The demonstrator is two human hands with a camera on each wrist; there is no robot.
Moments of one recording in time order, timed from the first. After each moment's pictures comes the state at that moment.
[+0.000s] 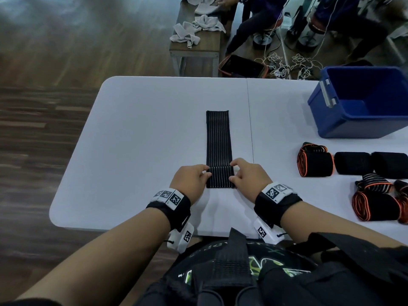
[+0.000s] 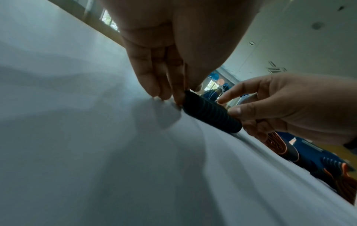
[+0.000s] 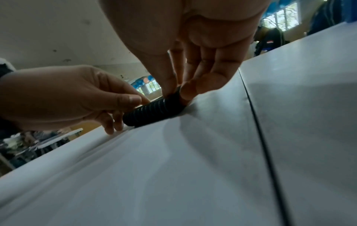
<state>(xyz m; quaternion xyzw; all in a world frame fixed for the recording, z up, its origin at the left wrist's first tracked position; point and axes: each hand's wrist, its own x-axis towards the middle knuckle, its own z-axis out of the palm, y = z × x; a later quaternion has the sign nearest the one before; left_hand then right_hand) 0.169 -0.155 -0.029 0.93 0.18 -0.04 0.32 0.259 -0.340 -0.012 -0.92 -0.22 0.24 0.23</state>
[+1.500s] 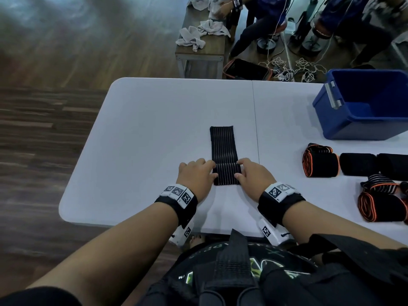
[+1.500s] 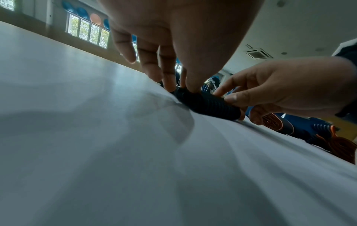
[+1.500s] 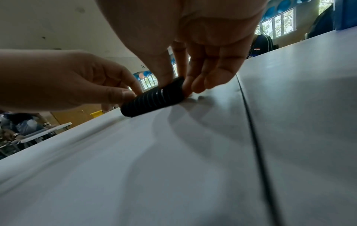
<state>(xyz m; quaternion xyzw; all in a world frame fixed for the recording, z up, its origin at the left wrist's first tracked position) 0.171 -0.155 -0.029 0.98 0.12 -0.05 0.12 0.256 -0.336 -0.021 -0.93 -0.24 0.21 0.20</state>
